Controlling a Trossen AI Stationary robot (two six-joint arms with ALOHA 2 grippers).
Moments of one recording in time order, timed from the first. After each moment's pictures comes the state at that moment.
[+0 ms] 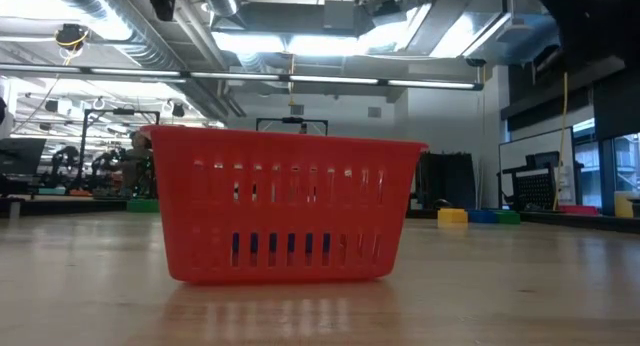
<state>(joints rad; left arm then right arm) 0.02 0.56 0.54 0.19 -0.12 -0.30 0.08 0.02 0.01 0.37 -0.02 0.45</state>
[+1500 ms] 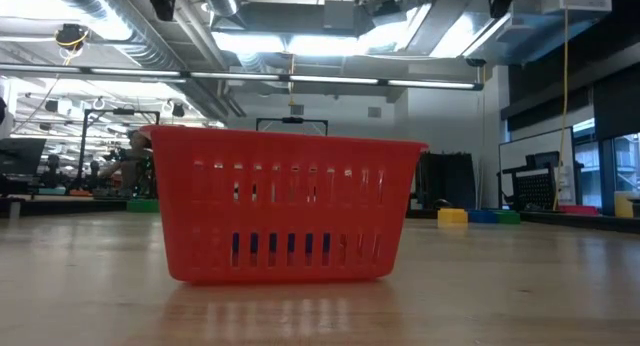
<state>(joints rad) 0.02 0.56 0.54 0.20 -0.12 -0.30 0.00 0.68 0.70 0.01 0.09 0.24</state>
